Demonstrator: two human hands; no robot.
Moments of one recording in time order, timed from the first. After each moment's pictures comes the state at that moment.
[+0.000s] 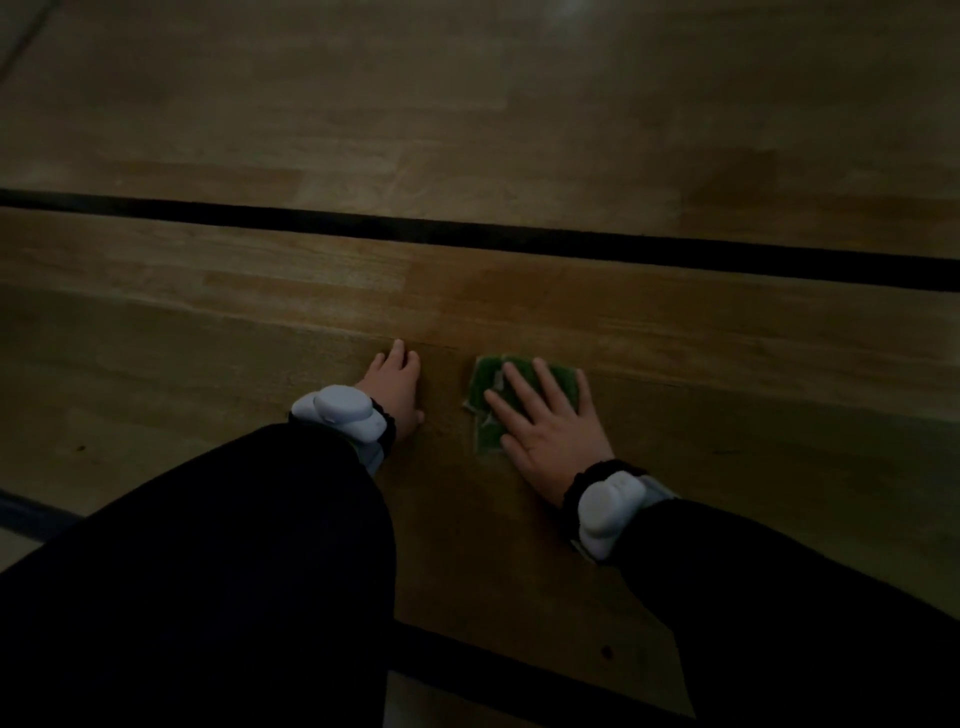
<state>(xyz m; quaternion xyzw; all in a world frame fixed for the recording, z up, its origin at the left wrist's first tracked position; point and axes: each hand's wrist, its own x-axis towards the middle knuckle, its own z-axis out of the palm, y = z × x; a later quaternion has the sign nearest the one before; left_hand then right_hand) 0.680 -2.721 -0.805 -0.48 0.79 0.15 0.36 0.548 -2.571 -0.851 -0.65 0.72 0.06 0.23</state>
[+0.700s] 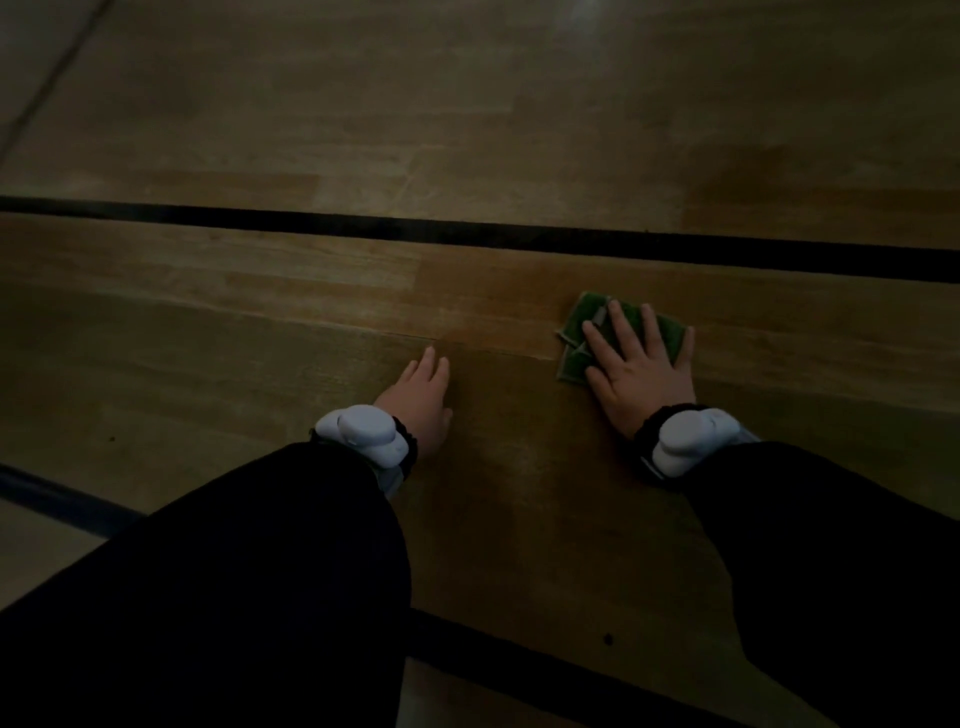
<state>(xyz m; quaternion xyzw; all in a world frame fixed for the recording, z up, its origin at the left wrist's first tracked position) 0.683 -2.686 -0.791 -0.46 0.82 0.16 0.31 0.472 -2.571 -0.849 -0.53 0.82 0.04 0.22</state>
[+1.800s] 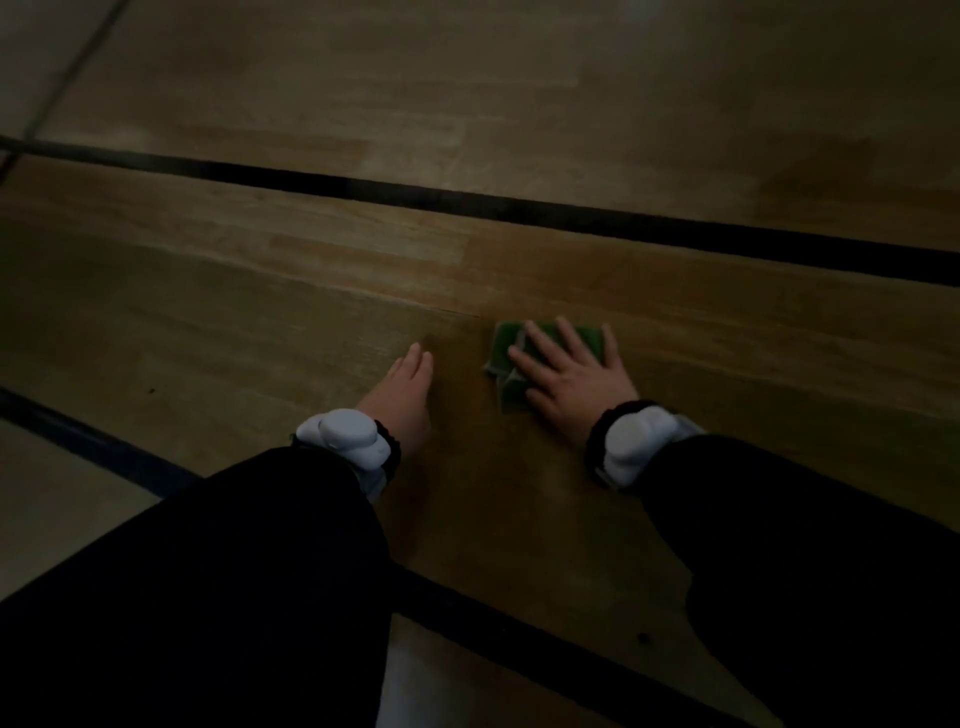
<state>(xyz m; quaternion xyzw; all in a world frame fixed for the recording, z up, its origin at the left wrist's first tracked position) 0.747 -2.694 -0.795 -0.51 0.80 0.20 0.25 0.548 -2.616 -0.849 -0.70 0.68 0.07 0.23</state>
